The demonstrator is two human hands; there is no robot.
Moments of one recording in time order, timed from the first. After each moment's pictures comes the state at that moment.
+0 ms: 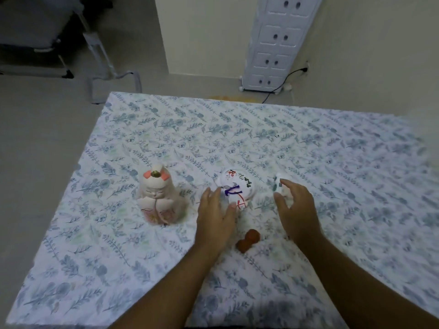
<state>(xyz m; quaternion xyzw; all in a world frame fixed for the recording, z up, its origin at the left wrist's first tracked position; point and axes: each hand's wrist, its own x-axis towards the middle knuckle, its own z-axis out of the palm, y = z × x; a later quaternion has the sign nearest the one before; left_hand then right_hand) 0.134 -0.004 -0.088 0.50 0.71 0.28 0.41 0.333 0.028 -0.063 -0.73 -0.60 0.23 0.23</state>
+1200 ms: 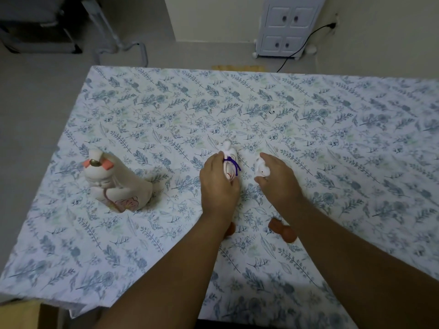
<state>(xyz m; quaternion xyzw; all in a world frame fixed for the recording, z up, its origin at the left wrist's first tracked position) 0.220 0.061 -0.111 0.52 0.76 0.31 0.23 0.369 0.100 -0.104 -0.66 -0.66 0.33 0.14</state>
